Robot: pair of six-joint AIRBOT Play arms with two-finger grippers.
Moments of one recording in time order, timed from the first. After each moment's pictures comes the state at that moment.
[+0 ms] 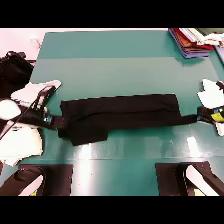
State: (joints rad) left arm -0.21 -0.83 0.82 1.22 -1.26 -1.58; right arm -0.44 -0.96 0.92 -1.28 1.48 1.38
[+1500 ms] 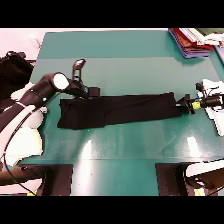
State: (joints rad) left arm -0.44 -1.38 1.19 1.15 -0.83 -1.69; right arm -0.55 -1.67 1.08 -0.79 1.37 1.11
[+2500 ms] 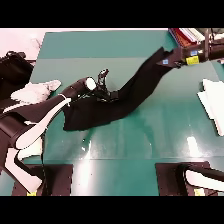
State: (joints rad) left arm -0.54 -1.78 1.44 0.94 -0.76 -1.65; right arm 0.02 -1.28 1.59 -0.75 1.38 1.31
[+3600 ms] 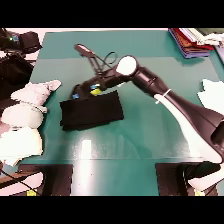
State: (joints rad) left arm 0.00 -1.24 1.68 1.28 -1.11 -1.57; right arm 0.69 -1.68 1.73 -0.71 1.05 1.26
